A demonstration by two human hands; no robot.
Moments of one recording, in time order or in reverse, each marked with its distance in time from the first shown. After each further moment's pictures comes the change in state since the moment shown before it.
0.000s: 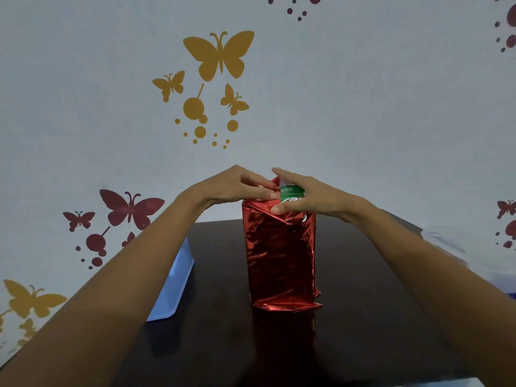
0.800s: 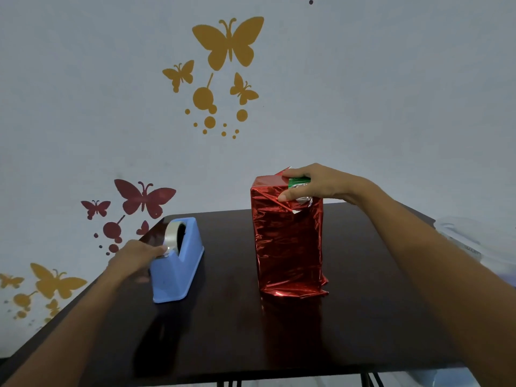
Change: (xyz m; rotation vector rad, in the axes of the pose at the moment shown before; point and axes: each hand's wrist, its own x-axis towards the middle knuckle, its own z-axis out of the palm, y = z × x) left_hand -0.131 -0.141 0.011 -0.148 0.577 -0.870; right_hand 0.009 0.000 -0.005 -0.083 -0.053 0.084
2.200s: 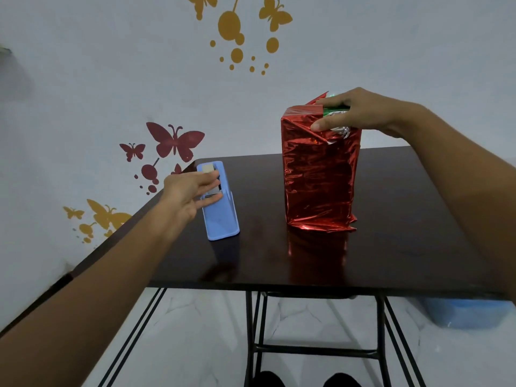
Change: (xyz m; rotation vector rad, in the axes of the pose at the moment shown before) left_hand -0.054 0.021 0.022 -0.755 -0.060 -0.030; right_hand -0.010 -0.003 0.004 0.086 0.009 -0.077
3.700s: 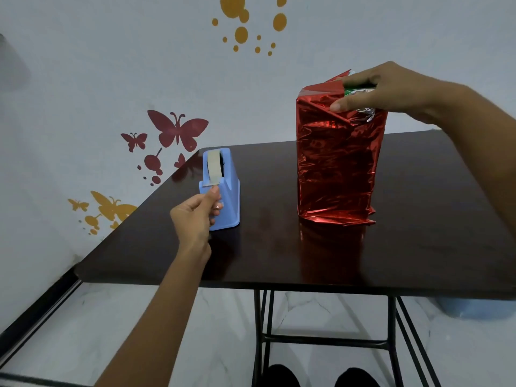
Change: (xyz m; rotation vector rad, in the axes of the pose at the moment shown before) left_hand -0.012 -0.070 -0.009 -0.003 0.245 0.230; right_hand 0.003 0.010 0.005 0.071 0.115 -0.048
